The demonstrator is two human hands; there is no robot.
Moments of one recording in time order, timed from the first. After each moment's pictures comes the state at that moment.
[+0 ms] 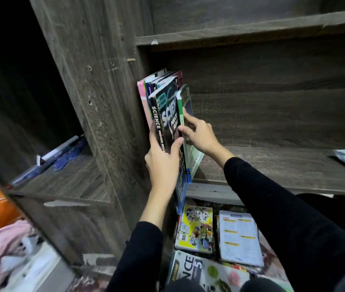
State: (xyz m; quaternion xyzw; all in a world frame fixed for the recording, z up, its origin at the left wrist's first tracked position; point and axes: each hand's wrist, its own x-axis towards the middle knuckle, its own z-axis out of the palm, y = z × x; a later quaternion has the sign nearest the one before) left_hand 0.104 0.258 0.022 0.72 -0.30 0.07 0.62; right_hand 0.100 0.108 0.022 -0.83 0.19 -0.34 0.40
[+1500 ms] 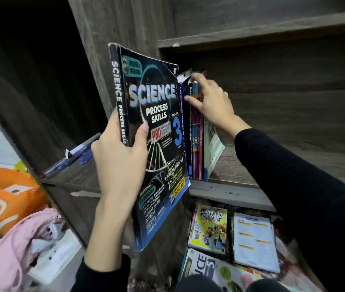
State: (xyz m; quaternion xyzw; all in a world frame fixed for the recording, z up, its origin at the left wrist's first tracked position) left_hand 0.089 0.368 0.090 0.71 -0.32 0.28 0.56; right_hand 0.111 0.114 0.097 -0.89 0.17 -0.40 0.12
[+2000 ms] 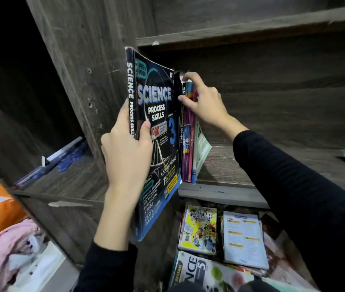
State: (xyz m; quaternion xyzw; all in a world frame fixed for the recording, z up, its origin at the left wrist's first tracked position) left_hand 0.099 0.320 0.084 0.74 -0.31 0.24 0.54; right_hand 0.091 0.101 0.096 -0.88 0.15 -0.41 0.20
